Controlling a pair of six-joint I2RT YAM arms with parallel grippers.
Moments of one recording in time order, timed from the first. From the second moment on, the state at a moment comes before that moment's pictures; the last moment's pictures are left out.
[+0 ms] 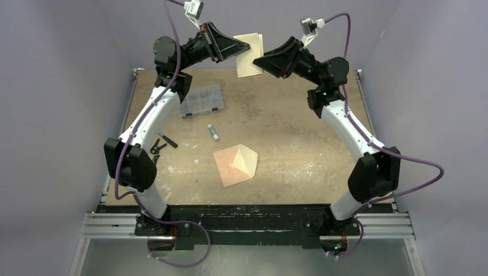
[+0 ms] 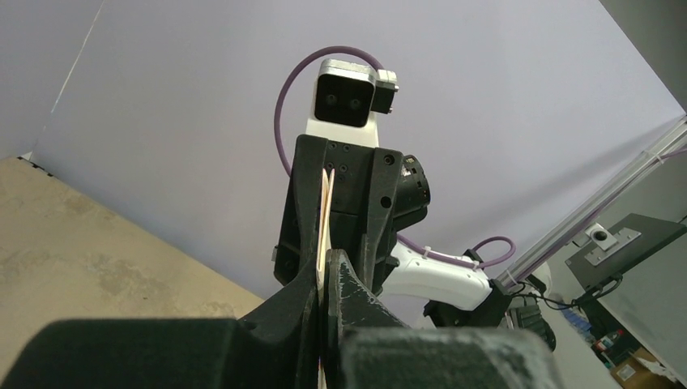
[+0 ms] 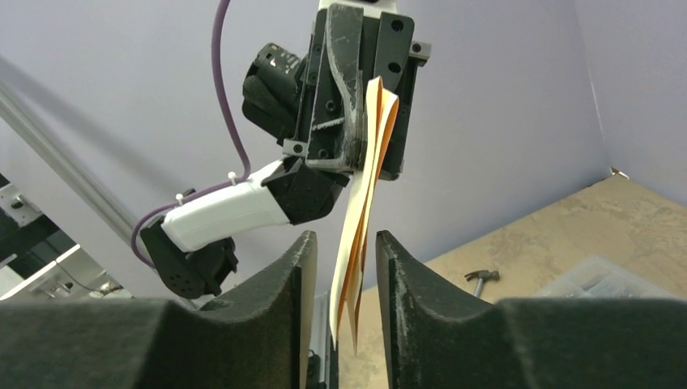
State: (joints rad) left arm -0.32 1.73 1.73 0.61 0.89 -1.22; right arm 0.31 1.60 1.45 0.81 -0.90 1.08
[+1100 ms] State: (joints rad) left arm -0.34 1.50 1.12 -0.36 0.34 -0.62; right arm 0.39 1.52 1.13 0.10 -0.64 0.59
